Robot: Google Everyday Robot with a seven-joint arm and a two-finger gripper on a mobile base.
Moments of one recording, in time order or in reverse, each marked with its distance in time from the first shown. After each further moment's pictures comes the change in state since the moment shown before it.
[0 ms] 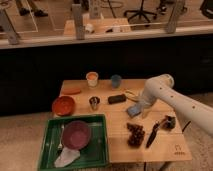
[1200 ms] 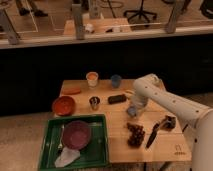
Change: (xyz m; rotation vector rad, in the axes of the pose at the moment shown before) arm -0.005 -0.001 0.043 -0.161 0.041 -0.068
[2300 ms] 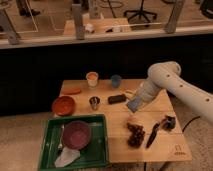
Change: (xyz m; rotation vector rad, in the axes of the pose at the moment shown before) arm -0.057 0.033 -0.158 0.171 -0.183 -0.061
